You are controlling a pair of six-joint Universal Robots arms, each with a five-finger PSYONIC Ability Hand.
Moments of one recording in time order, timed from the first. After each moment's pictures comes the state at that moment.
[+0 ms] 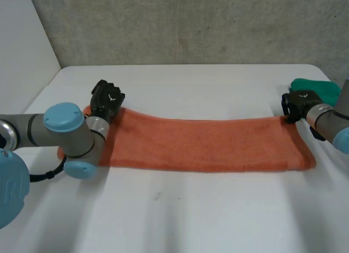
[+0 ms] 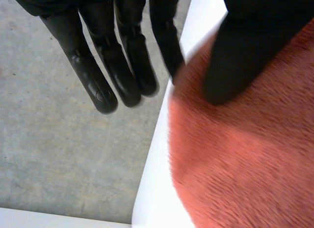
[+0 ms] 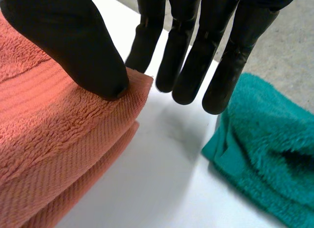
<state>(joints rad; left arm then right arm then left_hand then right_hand) 4.38 -2.48 -1.20 3.71 -1.52 4.13 1.61 -0.54 0.72 0.17 1.33 2.77 0.81 0.86 0.88 0.88 0.68 0.95 1.12 1.14 1.15 0.95</state>
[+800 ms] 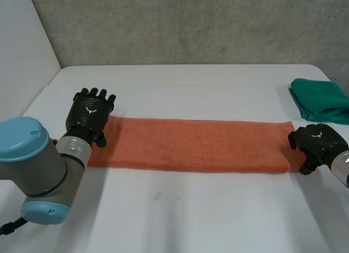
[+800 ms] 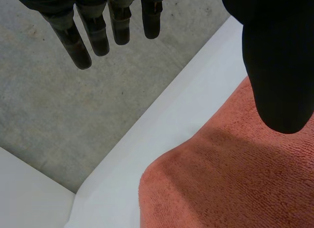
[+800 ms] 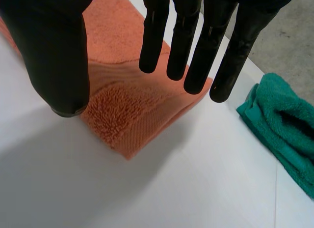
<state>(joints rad) 4.35 -1.96 -1.78 3.69 -1.59 3.67 1.48 -1.20 1.82 -0.16 1.16 2.46 0.19 0.20 0.21 0.20 0.05 0.59 0.69 0.69 0.69 0.49</state>
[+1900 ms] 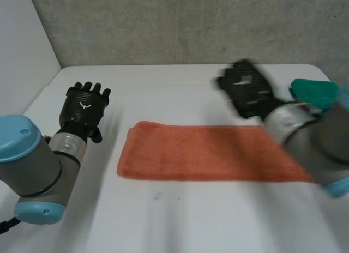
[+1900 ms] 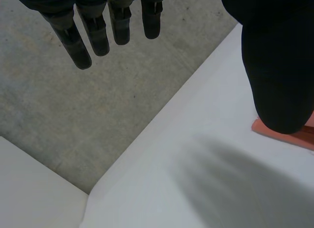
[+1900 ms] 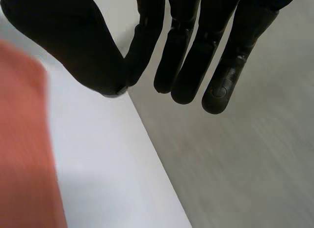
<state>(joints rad) 4.36 -1.90 -1.80 3.69 -1.61 3.67 1.99 -1.23 1.54 -0.34 1.14 2.53 0.19 0.20 0.21 0.20 0.05 1.00 1.17 1.18 1.19 1.00</state>
